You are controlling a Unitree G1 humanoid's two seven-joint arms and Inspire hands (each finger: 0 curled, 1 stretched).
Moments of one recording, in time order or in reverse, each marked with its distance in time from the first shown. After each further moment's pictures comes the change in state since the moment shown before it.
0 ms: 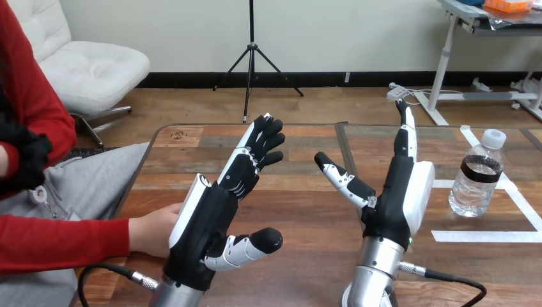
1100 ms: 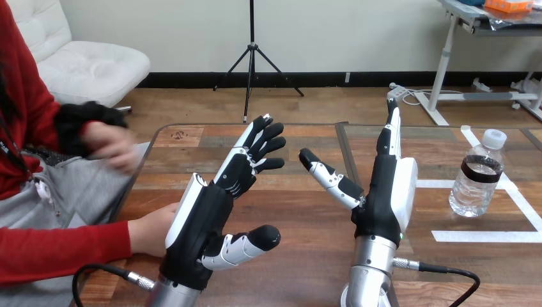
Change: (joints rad) left arm 0.000 0.010 0.013 -0.001 0.047 -0.013 0.050; right arm -0.002 0.001 0.005 0.000 0.017 0.021 0.102
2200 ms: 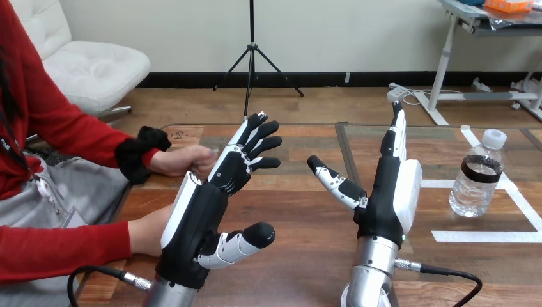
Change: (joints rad) left arm 0.000 0.001 0.013 0.000 0.023 -0.019 0.034; right arm 0.000 0.000 0.001 0.000 0.000 0.026 -0.022
